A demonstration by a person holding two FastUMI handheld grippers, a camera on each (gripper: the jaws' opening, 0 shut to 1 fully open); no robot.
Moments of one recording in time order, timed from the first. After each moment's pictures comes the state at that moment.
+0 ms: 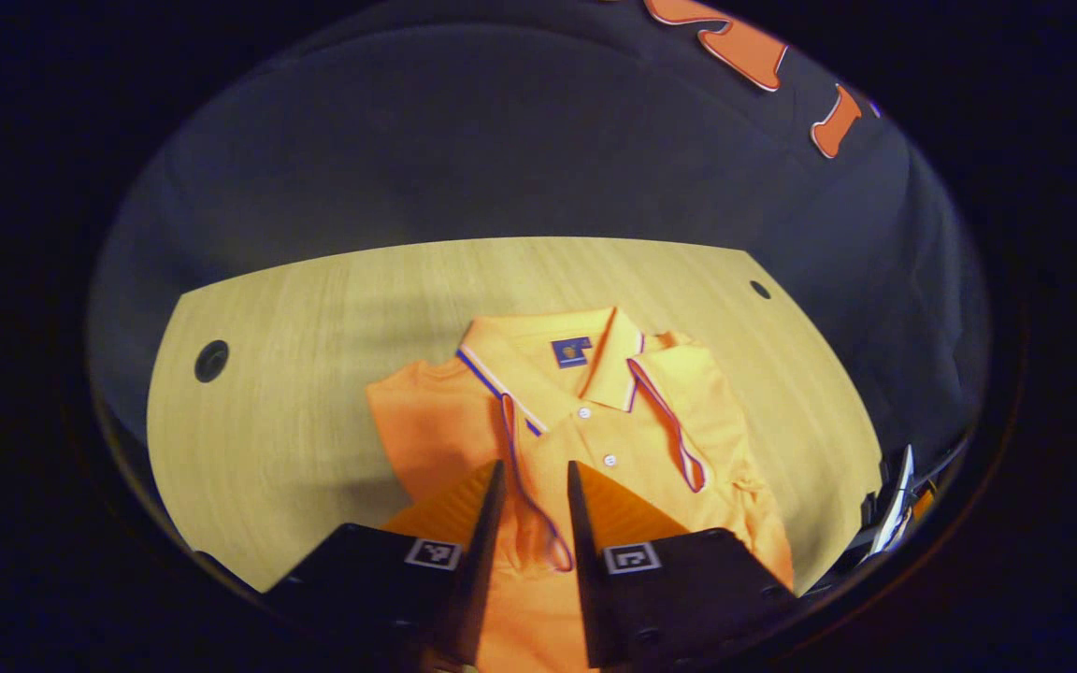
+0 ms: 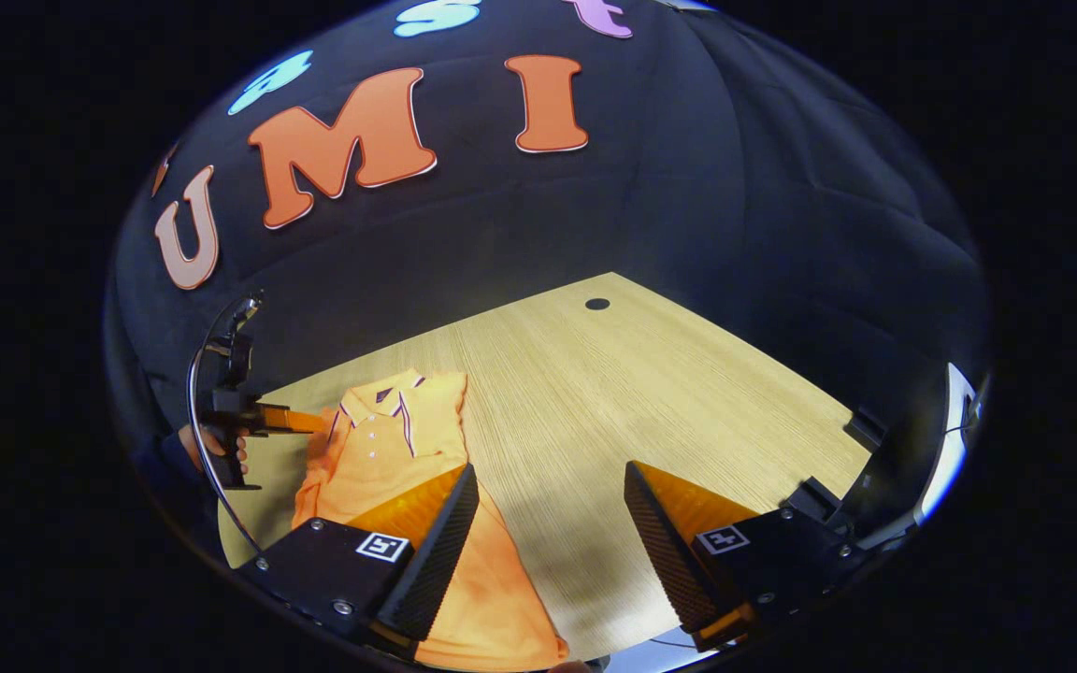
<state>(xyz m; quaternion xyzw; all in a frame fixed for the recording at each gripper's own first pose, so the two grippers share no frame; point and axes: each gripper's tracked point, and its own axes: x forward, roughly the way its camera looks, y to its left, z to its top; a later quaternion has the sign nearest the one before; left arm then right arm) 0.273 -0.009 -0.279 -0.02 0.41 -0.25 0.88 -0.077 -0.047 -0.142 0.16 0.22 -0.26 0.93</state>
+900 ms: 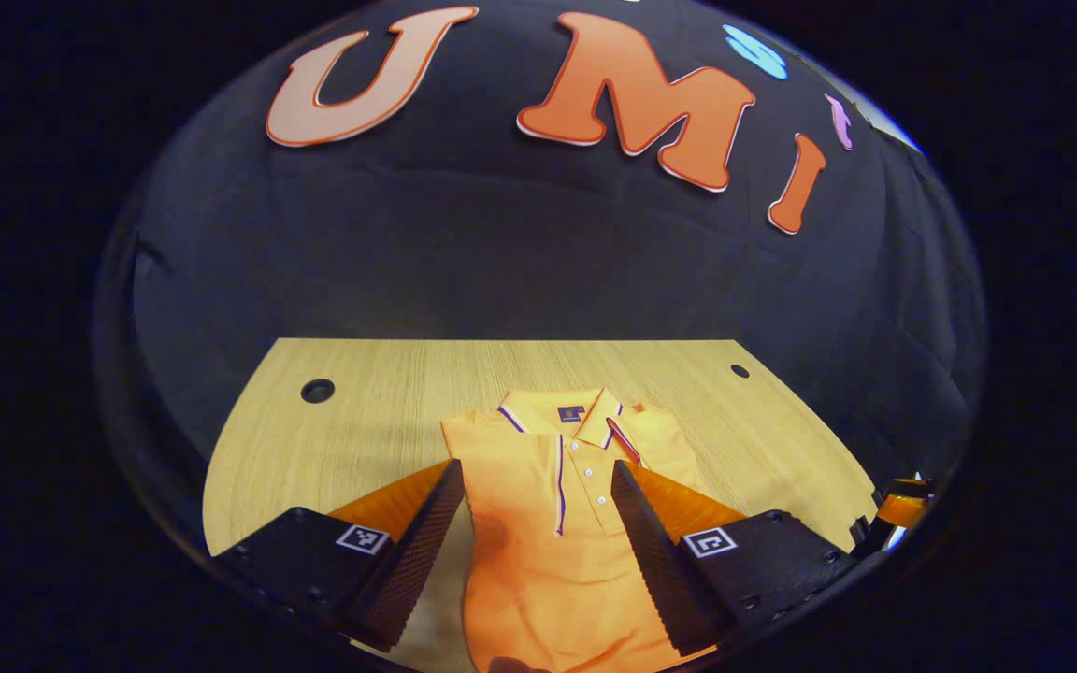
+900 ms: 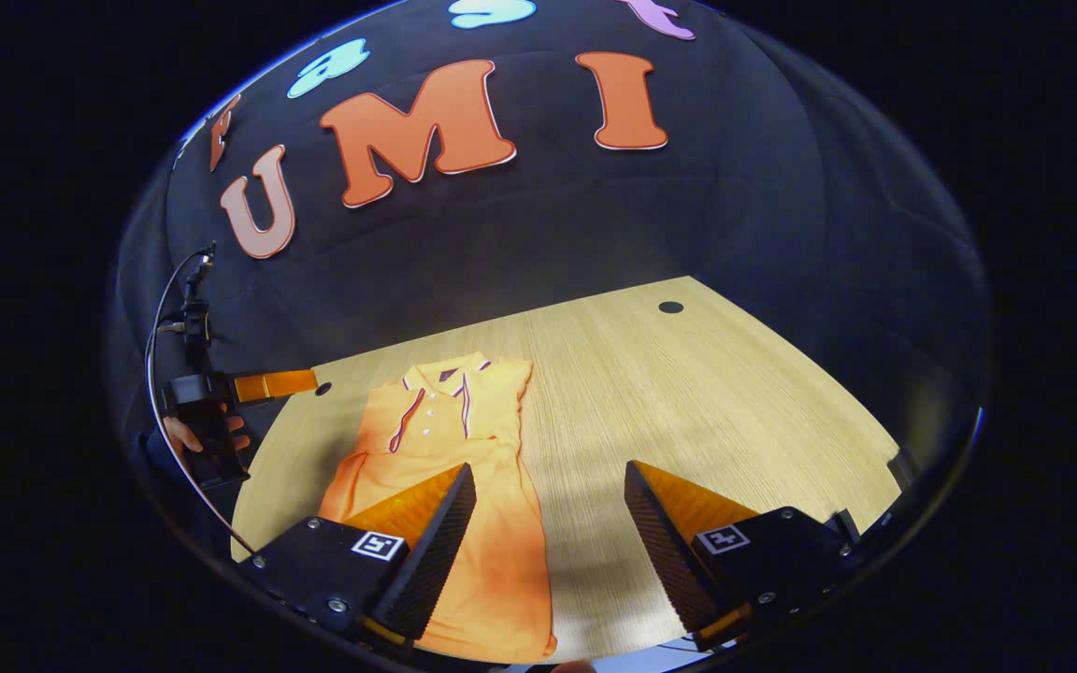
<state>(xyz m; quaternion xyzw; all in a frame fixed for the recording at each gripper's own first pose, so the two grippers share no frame) 0.172 0.058 -0.161 -0.03 0.21 -0.16 0.96 -0.066 -0.022 -0.139 0.13 0.21 -0.13 0.96</state>
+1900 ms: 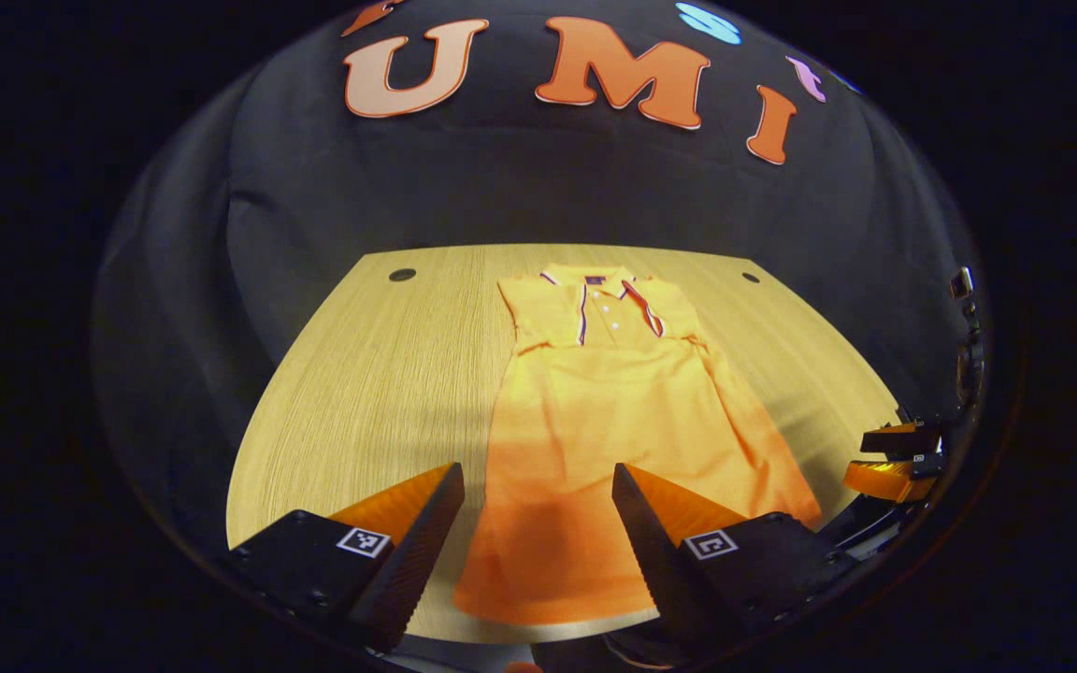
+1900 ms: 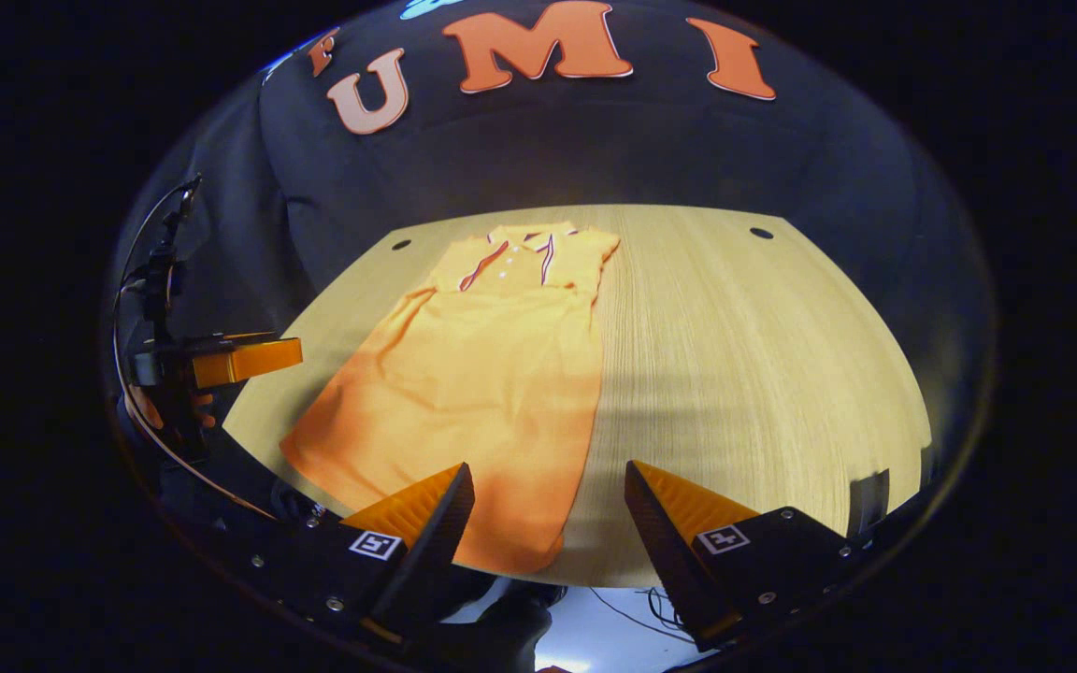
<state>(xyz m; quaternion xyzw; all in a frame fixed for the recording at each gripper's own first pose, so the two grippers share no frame) -0.062 0.105 -0.282 0.02 0.32 -0.10 0.94 -0.152 0.055 -0.256 0.06 0.36 0.02 0.93</state>
